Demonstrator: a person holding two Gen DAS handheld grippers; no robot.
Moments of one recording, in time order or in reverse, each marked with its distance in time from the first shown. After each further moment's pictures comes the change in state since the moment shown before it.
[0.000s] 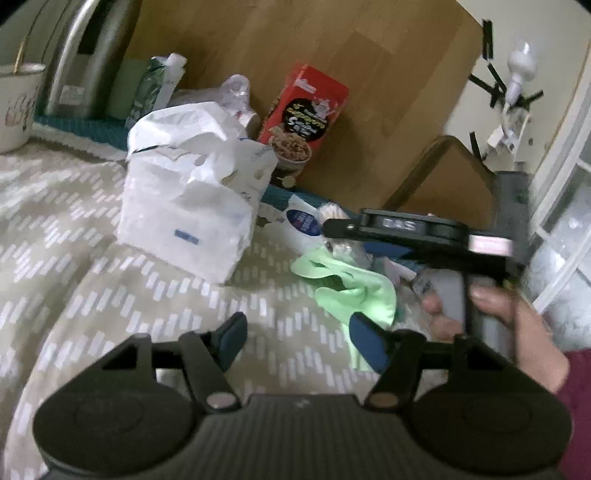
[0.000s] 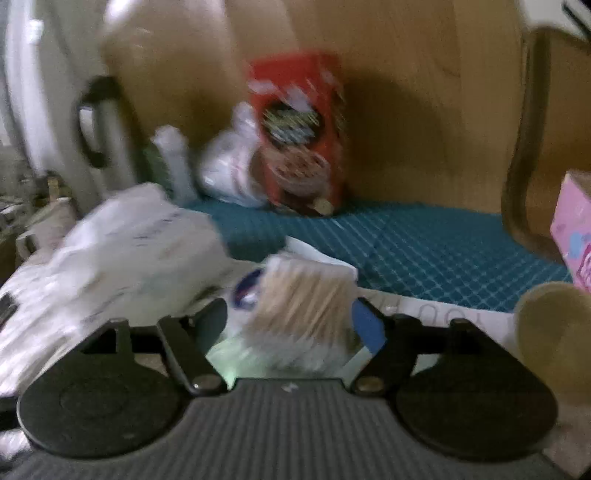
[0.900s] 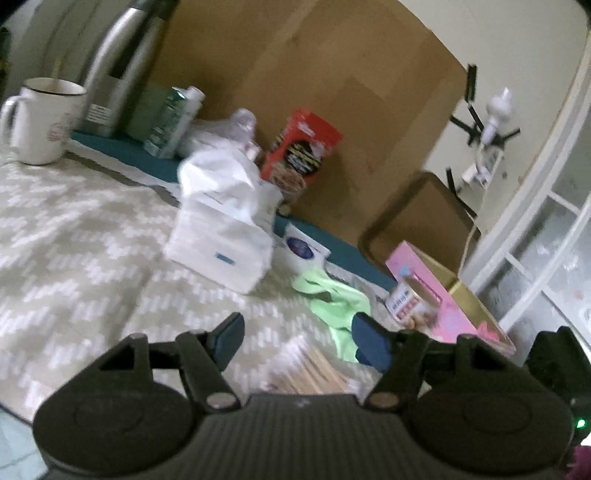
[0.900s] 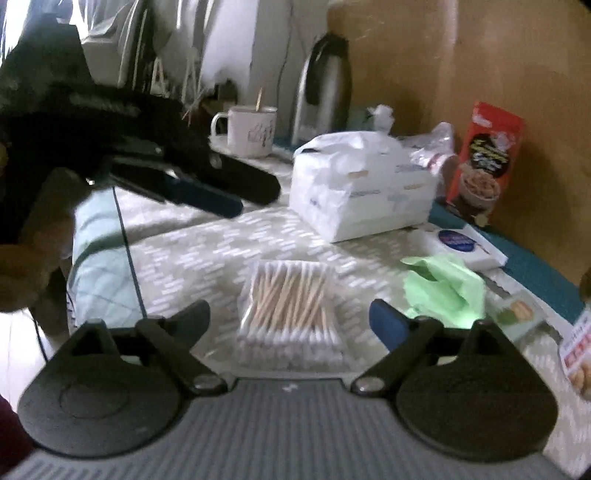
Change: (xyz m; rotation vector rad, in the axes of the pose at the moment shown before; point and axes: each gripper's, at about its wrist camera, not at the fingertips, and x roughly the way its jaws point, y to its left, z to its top) left arm -0.066 0.017 -0.002 -0.023 -0.052 -0.070; right arm -0.099 0.109 -0.112 -0.482 -0.007 0.265
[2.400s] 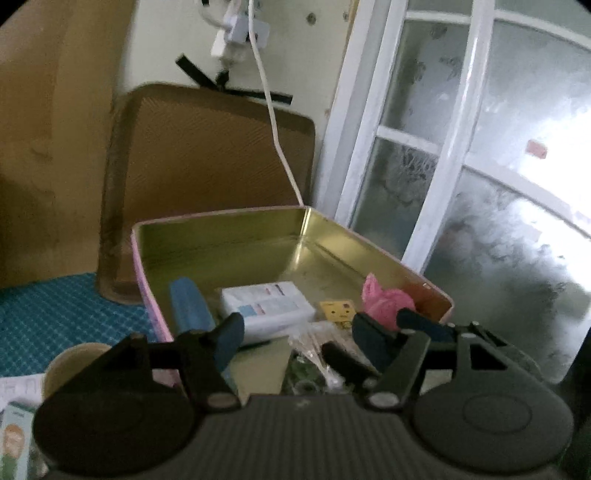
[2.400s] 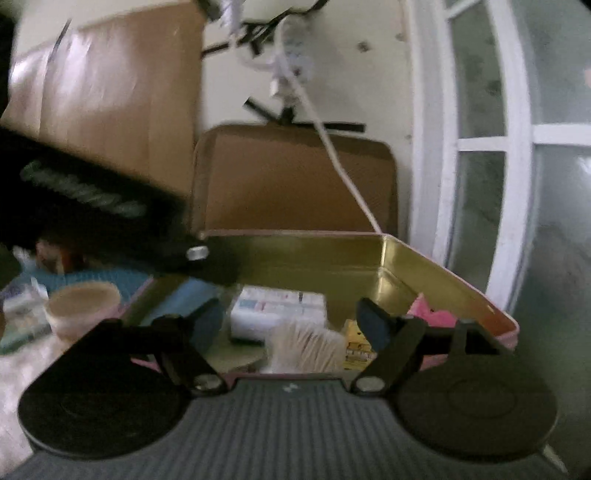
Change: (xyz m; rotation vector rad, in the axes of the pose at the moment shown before) left arm 0.248 -0.333 -0.006 0.508 0.180 -0.226; right arm -0.176 -0.246 -0.113 0.440 -0.239 -0.884
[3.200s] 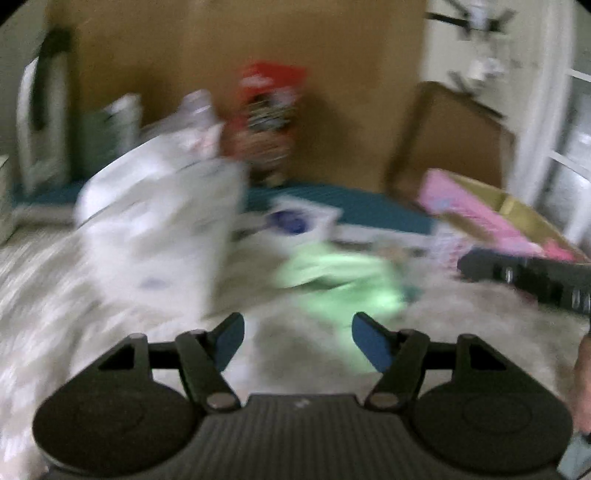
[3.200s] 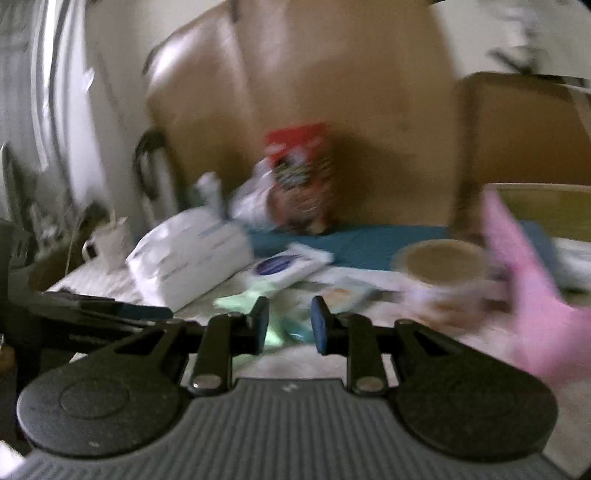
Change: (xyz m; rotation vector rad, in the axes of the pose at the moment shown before) left arm -0.207 0.198 -0.153 -0.262 0.026 0.443; right arm -0.029 0.188 0.010 0.036 0.186 0.602
